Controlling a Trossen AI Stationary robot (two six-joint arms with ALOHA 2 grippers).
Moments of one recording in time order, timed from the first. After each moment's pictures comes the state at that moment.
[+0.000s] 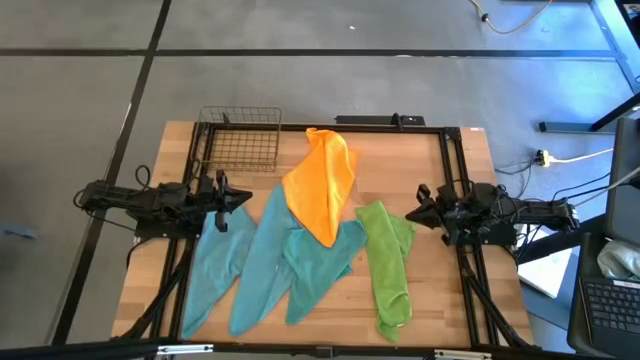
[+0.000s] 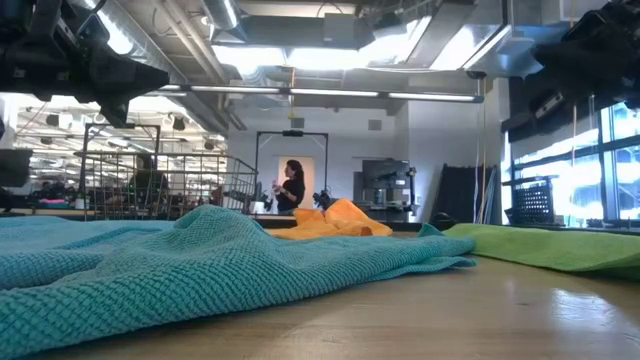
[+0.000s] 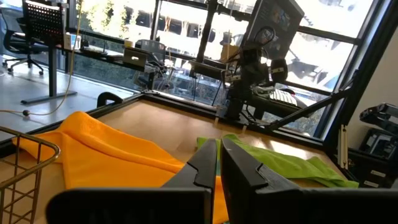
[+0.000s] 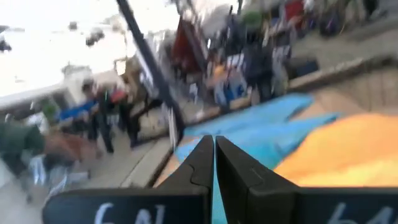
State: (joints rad) left arm -0.12 0.00 0.01 0.06 -0.35 -0.23; right arm -0.01 0.01 0.01 0.16 -0.20 0.46
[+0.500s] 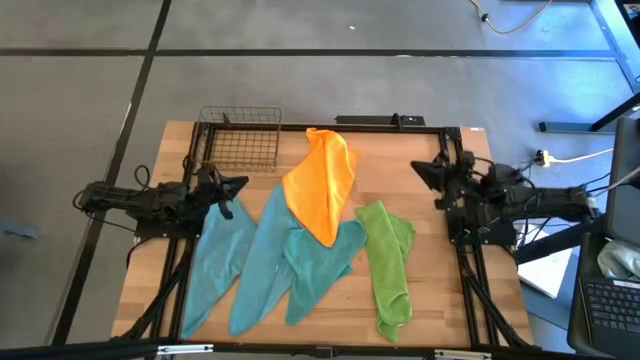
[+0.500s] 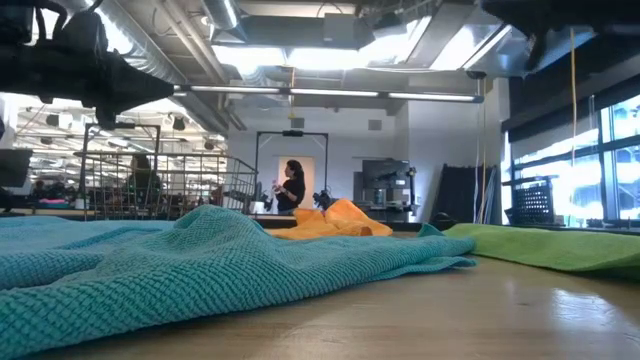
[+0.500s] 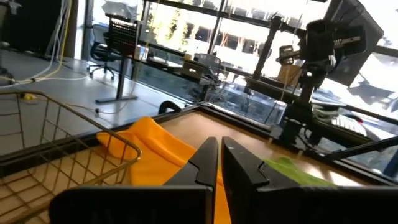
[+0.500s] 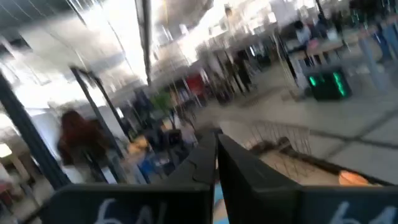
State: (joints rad) left arm -0.11 0.00 0.01 0.07 -0.60 -0.26; right arm -0.01 0.45 0.43 0.20 0.29 0.41
